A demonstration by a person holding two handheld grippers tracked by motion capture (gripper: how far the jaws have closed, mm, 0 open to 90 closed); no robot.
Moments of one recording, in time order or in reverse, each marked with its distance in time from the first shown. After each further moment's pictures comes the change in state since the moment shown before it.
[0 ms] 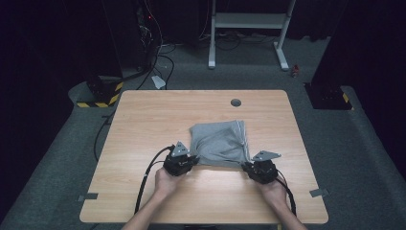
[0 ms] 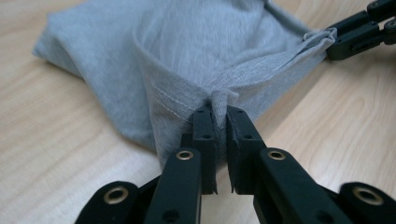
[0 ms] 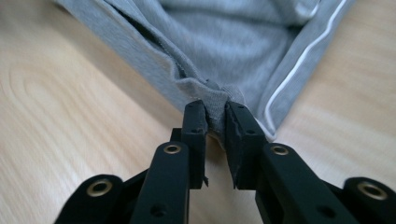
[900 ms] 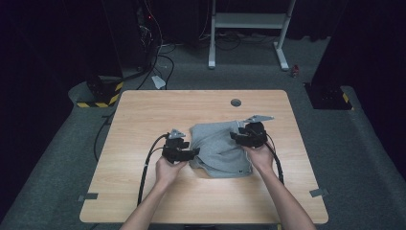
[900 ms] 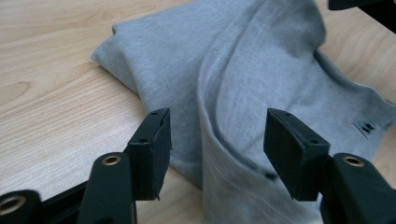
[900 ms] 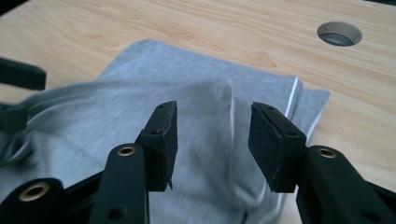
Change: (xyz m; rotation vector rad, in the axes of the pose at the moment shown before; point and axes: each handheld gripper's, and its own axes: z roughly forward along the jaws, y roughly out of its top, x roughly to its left) left arm 0.032 0.035 0.007 0.024 0.058 -0.233; right arm -0.034 0.113 0.023 -0.081 -0.008 0.141
